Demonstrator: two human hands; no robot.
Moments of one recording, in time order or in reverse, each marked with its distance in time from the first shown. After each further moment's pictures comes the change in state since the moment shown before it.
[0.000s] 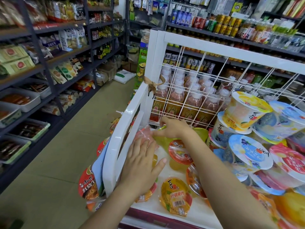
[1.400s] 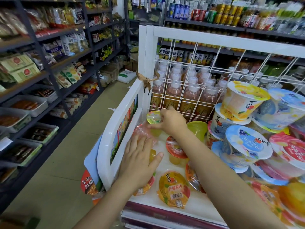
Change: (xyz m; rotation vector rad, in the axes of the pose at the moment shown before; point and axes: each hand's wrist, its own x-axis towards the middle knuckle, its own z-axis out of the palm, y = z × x) left_hand 0.002 -0.002 0.008 0.022 0.051 -0.007; right_hand -0.008 -0.007 0.009 0.049 0.377 -0.014
